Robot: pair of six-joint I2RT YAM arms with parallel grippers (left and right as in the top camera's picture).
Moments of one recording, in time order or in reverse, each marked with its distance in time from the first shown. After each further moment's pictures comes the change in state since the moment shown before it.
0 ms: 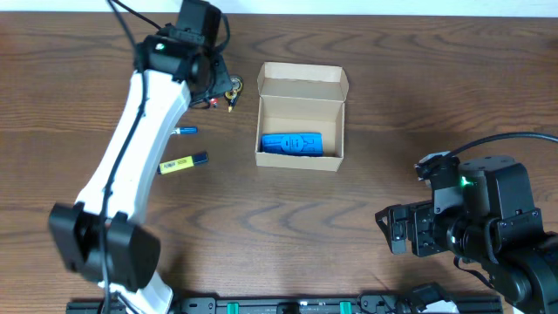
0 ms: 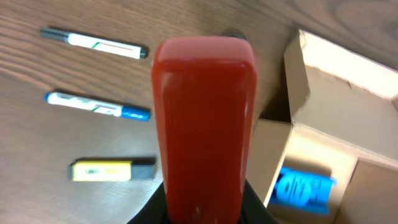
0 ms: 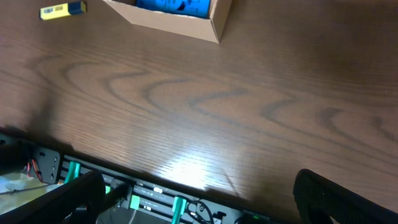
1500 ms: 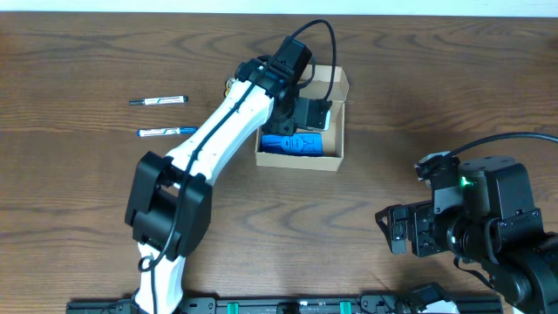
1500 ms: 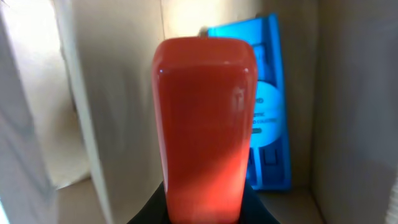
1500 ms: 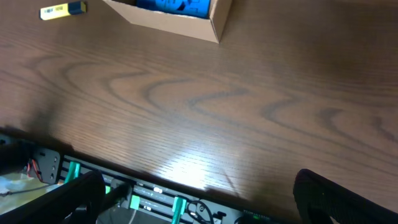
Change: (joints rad) left arm -0.277 0.287 0.000 0.172 0.193 1.718; right arm 0.000 0.000 0.000 0.000 0.000 0.000
